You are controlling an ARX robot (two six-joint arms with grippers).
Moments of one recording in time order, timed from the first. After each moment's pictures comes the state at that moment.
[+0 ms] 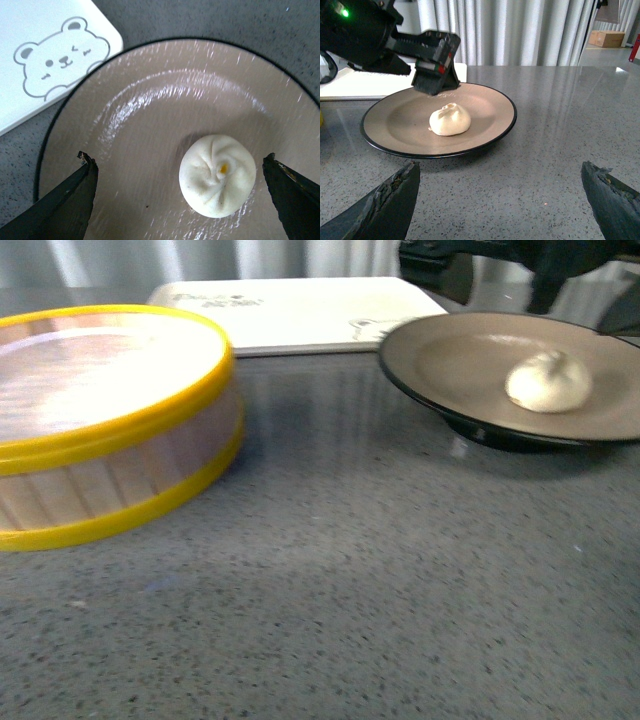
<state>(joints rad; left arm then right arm) -0.85 2.13 1.90 -0.36 -0.28 -0.11 0.00 0.00 0.01 0.00 0.00 0.00</state>
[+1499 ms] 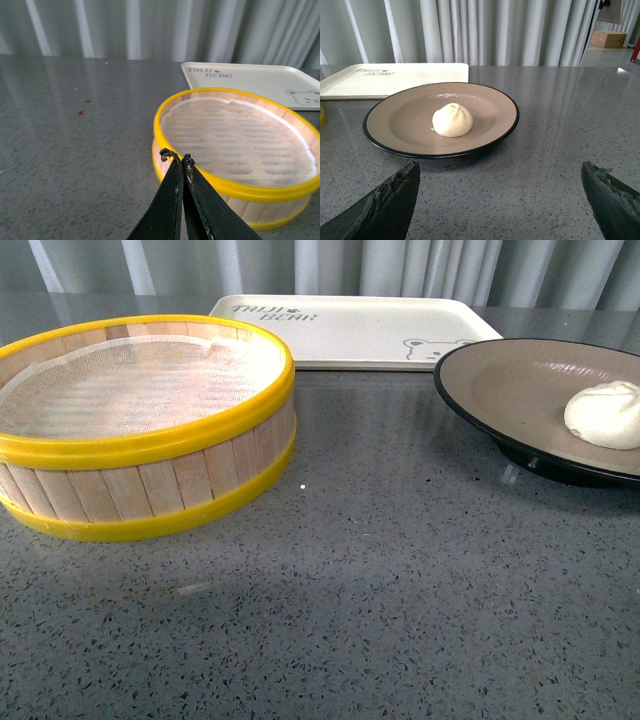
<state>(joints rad) -0.01 0.51 0.19 0.31 -0.01 0.00 0.00 0.00 0.01 0.00 0.00 0.00</state>
